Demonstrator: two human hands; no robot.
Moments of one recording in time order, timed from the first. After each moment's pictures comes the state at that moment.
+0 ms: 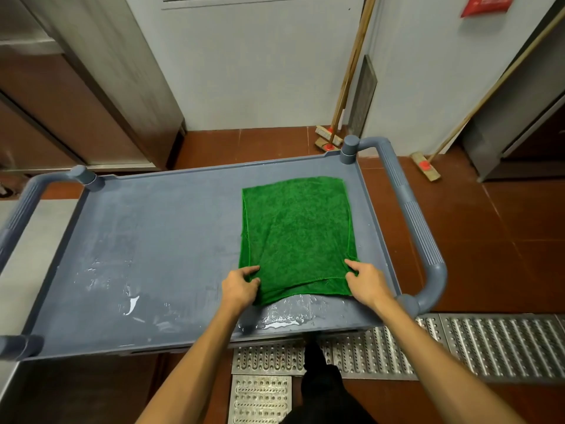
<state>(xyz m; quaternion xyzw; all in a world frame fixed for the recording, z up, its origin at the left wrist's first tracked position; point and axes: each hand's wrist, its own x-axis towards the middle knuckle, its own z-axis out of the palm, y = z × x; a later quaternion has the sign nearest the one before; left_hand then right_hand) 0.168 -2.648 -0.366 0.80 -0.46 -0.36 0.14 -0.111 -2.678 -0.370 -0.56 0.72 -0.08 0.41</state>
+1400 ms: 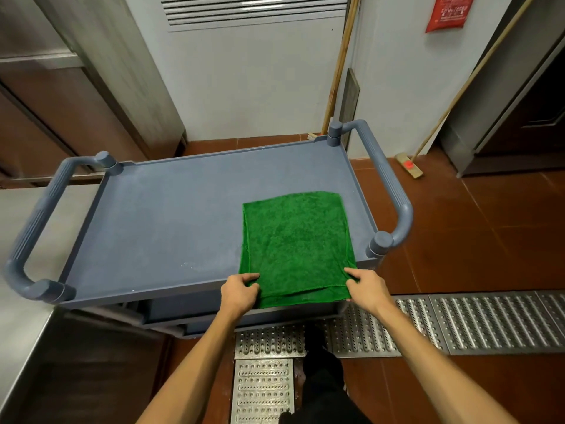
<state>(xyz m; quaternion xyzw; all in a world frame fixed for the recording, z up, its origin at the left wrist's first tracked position) 0.162 -2.498 -0.355 0.79 -0.46 -0.37 0.18 -0.123 -2.516 -0.350 -0.54 0.72 -0.12 0.42</state>
